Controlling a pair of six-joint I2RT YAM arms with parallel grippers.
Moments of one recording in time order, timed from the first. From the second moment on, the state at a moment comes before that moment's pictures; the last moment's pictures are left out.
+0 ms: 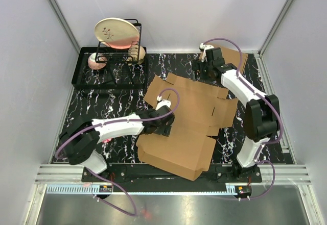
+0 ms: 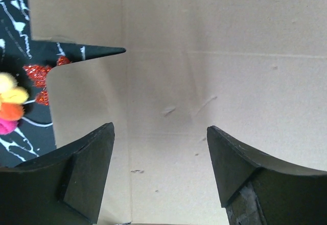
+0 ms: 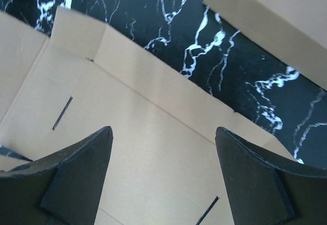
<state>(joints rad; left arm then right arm) -0.98 1.58 0.93 -0.46 -0.31 -0.60 0.32 1.78 1.47 -0.41 0.04 0.14</state>
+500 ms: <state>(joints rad) -0.98 1.42 0.73 -0.24 -0.19 -0.65 0.20 1.98 1.54 -0.37 -0.30 -0.04</state>
